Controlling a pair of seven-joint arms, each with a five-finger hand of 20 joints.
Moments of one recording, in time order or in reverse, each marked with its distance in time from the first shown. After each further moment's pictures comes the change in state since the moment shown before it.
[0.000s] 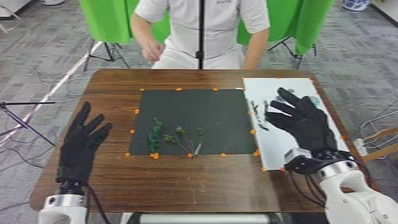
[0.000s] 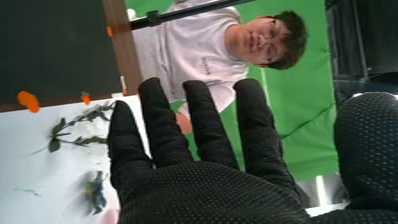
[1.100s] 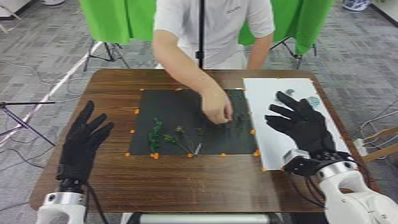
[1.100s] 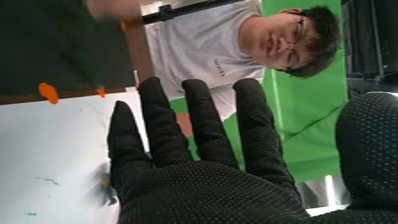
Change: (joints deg) left arm -0.3 2.2 -0.2 0.2 -0.4 -0.7 -0.8; right arm 0.0 1.3 -0.7 0.3 0.2 1.8 1.2
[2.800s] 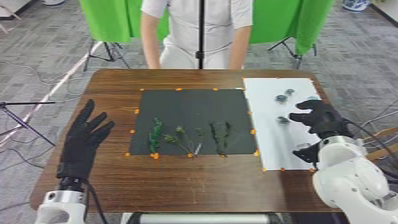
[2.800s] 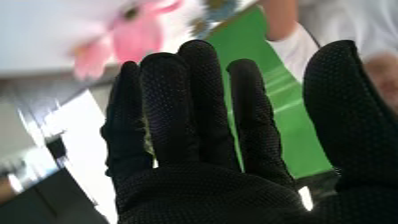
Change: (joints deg) left arm -0.5 0.6 0.2 0.1 -0.5 0.0 -0.1; right arm 16.7 20.9 -18.0 4.4 -64.6 10.1 39.6
